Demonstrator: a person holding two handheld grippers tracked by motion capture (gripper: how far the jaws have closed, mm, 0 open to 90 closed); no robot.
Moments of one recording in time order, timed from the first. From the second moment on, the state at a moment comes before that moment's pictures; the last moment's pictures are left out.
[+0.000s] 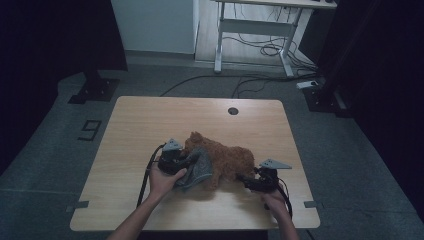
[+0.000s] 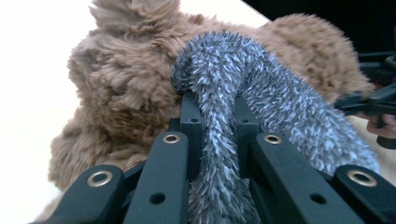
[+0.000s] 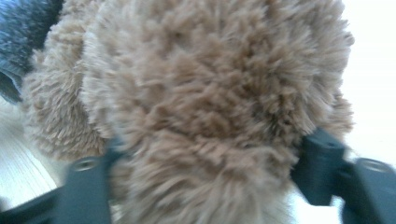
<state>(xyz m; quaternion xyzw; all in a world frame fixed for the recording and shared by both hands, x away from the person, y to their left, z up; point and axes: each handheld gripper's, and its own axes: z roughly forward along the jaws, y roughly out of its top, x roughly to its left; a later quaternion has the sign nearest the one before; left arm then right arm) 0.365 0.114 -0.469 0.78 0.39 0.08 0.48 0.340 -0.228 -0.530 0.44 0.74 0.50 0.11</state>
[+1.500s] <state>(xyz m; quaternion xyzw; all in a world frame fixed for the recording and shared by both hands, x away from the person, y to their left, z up) 0.377 0.106 -0.458 0.79 0.39 0.18 0.43 0.349 -0.244 -0.533 0.45 0.73 0.52 0.10</state>
